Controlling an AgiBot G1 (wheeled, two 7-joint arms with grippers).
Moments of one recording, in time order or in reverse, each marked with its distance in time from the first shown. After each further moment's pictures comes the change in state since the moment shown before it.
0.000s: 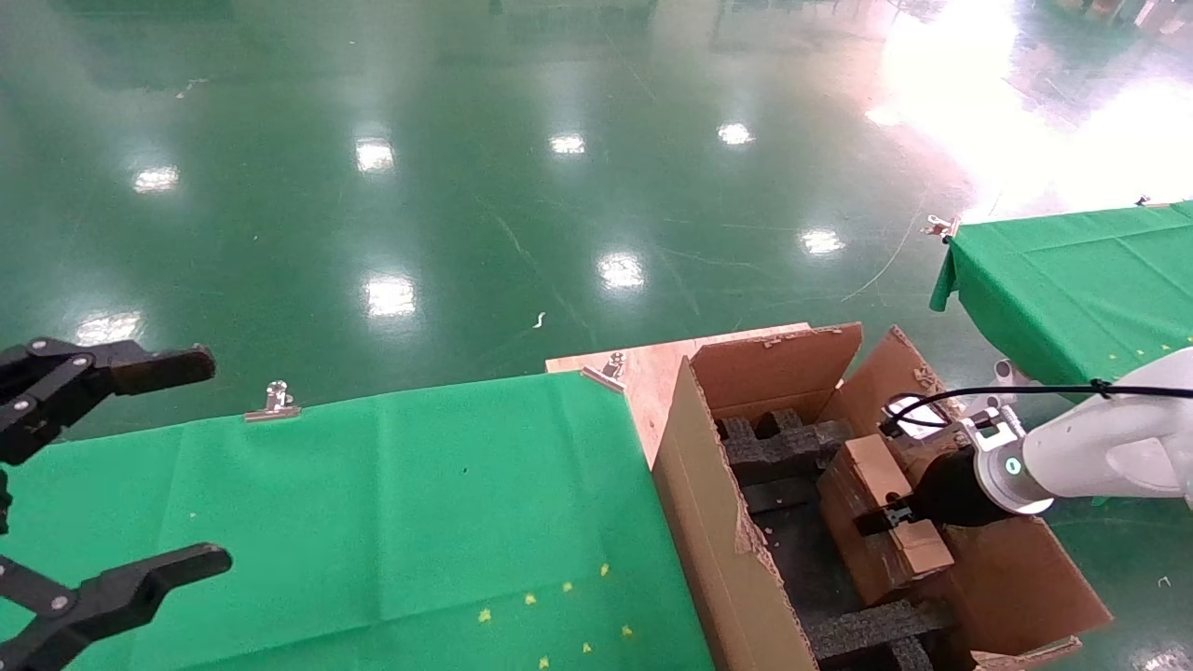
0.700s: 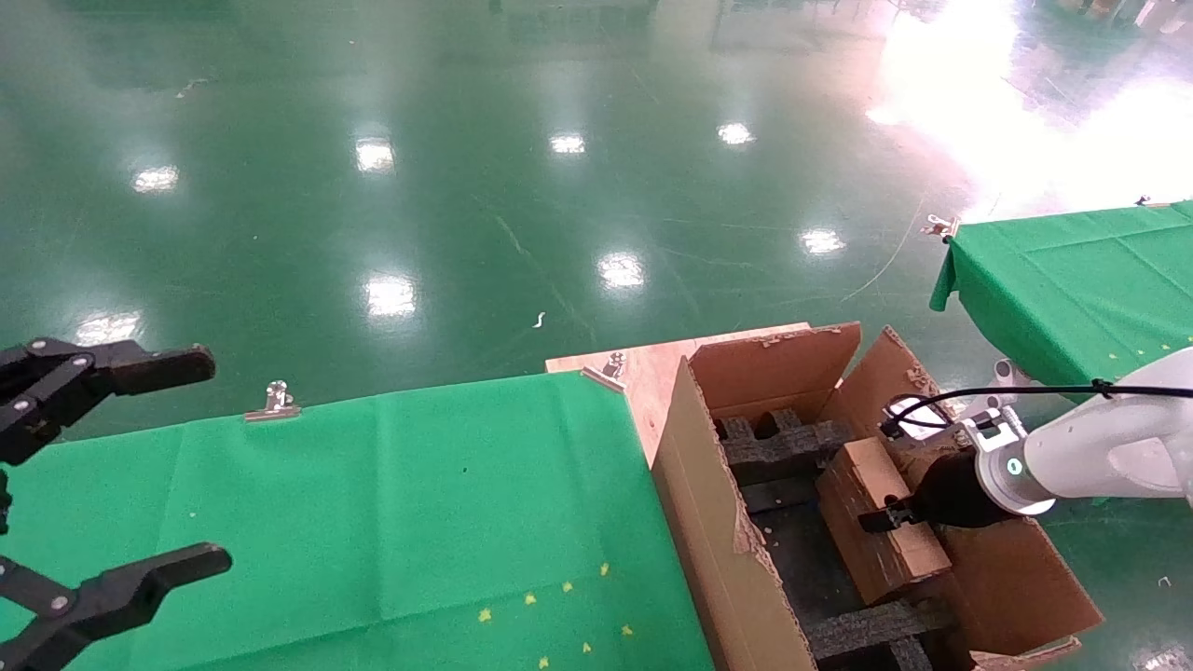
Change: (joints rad) left arm 0.000 0.000 0.000 0.000 0.000 0.000 0.000; right arm 0.004 -0.003 -0.001 -0.008 -0.001 -0.001 0.001
